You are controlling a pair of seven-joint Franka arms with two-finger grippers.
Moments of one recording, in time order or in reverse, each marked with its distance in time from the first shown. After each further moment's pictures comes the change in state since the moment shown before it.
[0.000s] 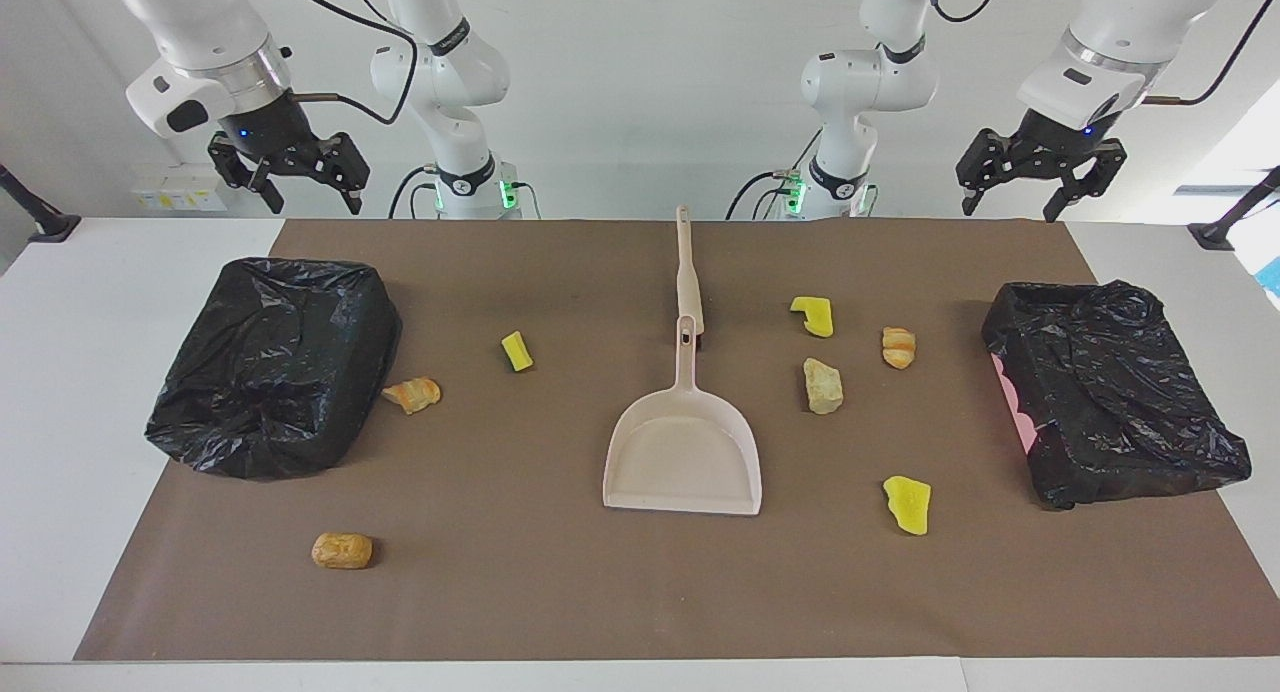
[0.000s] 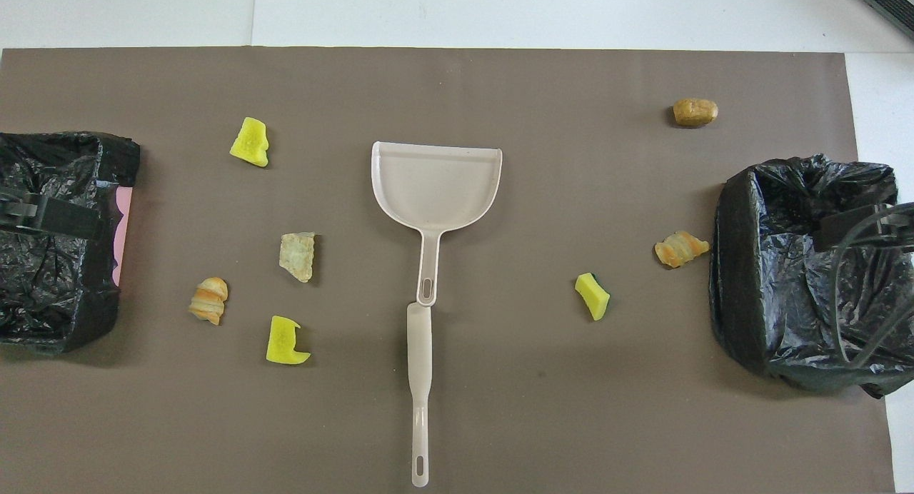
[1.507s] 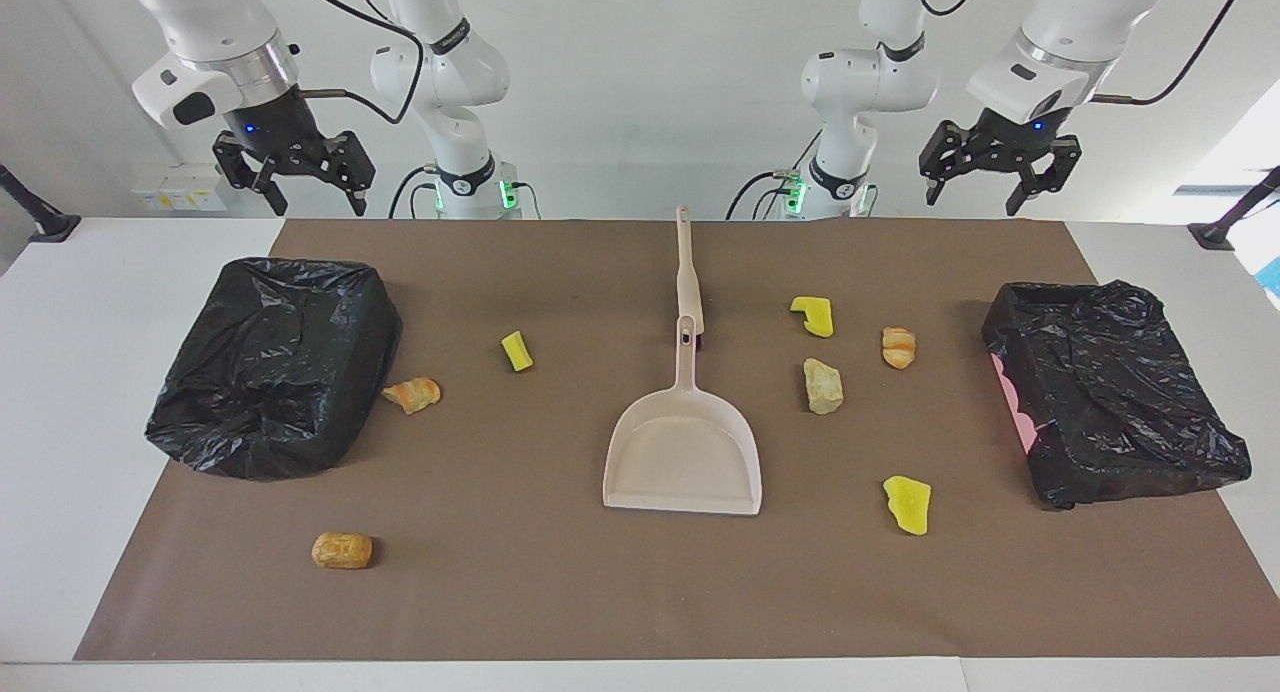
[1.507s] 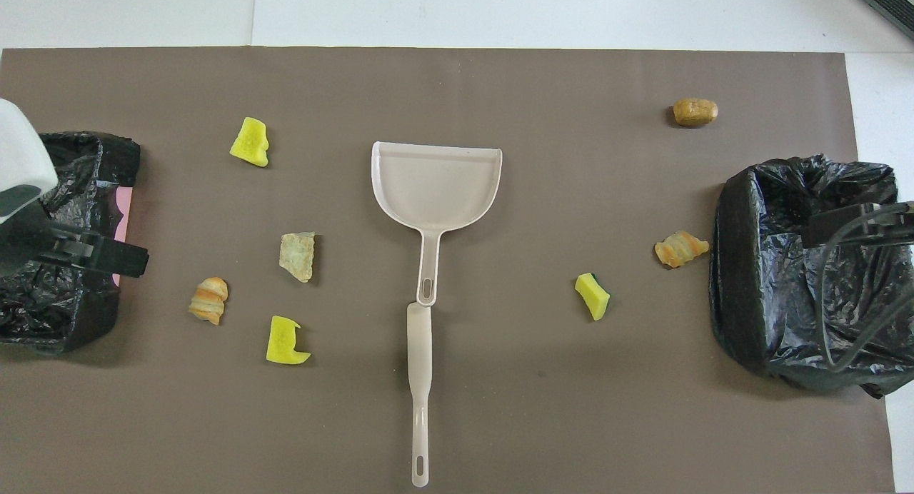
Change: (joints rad) left arm -0.067 -0.083 -0.023 -0.126 -0.008 0.005 0.000; right arm 0.040 -0.012 -0.002 -0.019 0.001 0.028 0.003
